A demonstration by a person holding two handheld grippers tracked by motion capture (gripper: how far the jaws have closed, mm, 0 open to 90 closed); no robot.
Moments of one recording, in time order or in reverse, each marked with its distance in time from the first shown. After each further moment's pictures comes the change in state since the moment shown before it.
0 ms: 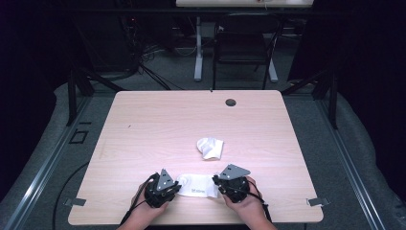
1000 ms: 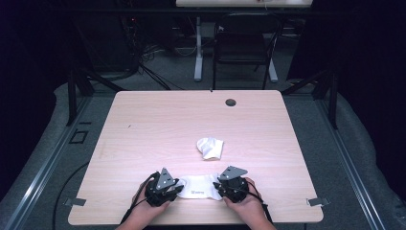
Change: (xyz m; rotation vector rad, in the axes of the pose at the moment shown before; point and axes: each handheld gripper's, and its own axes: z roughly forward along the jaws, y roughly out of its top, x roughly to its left) left arm 0.003 0.002 0.005 -0.032 -0.027 0.006; right arm -0.007 -0.016 0.022 0.091 0.008 0.004
